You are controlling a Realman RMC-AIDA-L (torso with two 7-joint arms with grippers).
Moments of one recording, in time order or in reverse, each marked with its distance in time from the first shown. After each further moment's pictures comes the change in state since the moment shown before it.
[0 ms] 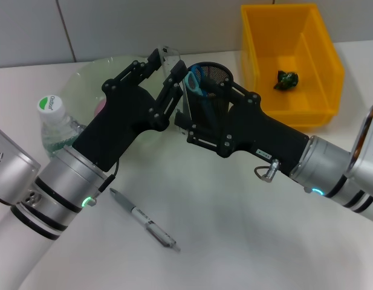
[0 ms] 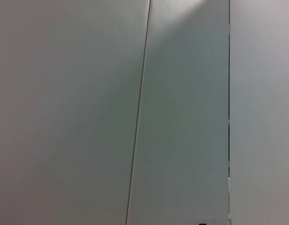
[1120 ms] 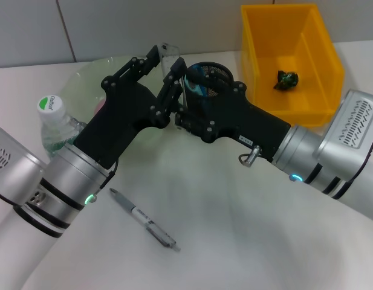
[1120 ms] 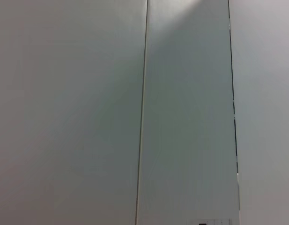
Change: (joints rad) left arm -0.003 0.000 -0.025 -0.017 -0.001 -0.013 0.075; right arm 0.067 0.000 0.077 0.069 -0.002 0.112 -0.059
